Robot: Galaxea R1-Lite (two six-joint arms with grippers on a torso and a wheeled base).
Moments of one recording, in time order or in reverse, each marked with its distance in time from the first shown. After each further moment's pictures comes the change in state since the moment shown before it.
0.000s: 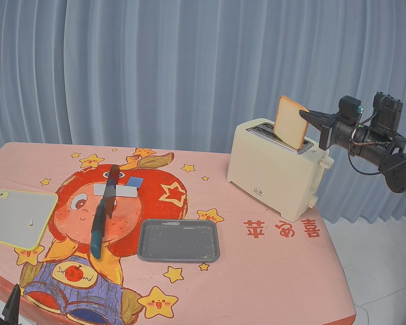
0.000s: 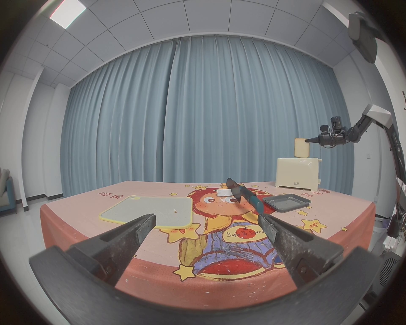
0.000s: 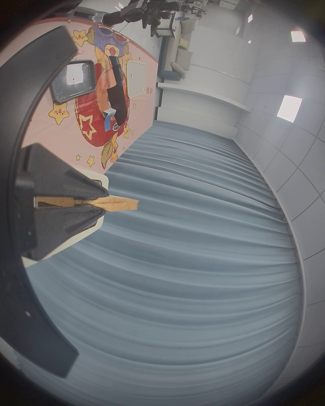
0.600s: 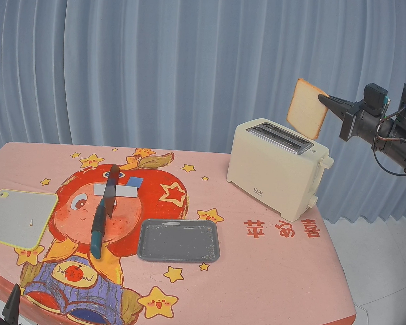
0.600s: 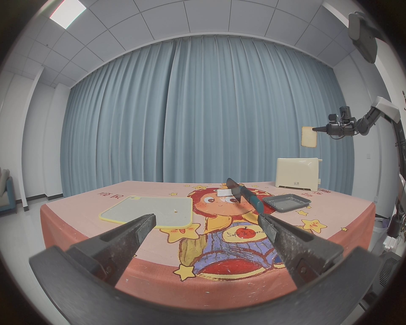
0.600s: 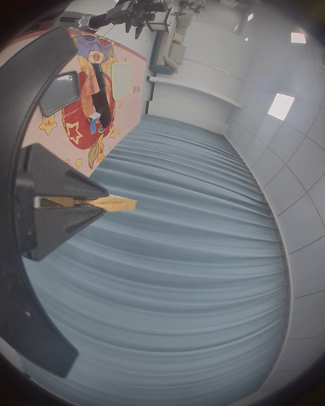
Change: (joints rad) left arm 0.001 0.000 0.000 0.000 0.000 0.000; right arm 0.009 -0.187 0.114 -0.023 -0.048 0.052
